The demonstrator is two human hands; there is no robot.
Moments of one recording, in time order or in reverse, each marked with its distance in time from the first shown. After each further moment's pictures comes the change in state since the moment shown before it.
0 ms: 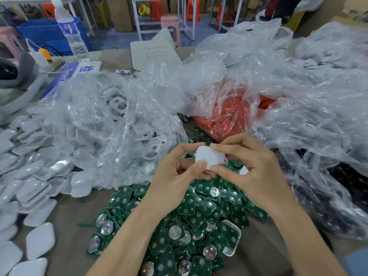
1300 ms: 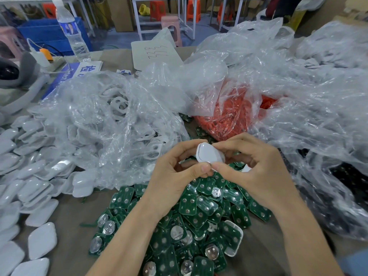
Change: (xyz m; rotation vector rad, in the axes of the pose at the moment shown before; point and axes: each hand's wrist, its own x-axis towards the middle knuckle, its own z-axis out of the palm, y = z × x) left_hand 0.001 0.005 -0.002 -0.116 0.023 0.008; right_hand 0.004 -0.015 -0.005 0.148 -0.042 0.151
